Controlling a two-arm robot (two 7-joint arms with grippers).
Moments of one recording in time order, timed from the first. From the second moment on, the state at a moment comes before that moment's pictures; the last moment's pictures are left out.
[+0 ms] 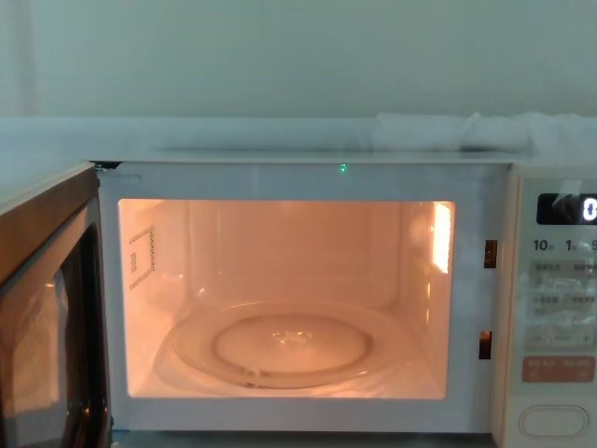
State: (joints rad) left arm 0.27 0.24 0.04 -1.85 -0.25 -0.02 -0.02; right arm -0.18 0.16 -0.01 -1.83 0.22 0.00 0.14
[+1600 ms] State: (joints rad) left arm 0.29 0.28 -0.10 -1.92 -0.32 -0.09 -0.16; right arm -0.18 0.16 -0.01 -1.83 0.21 0.00 0.14
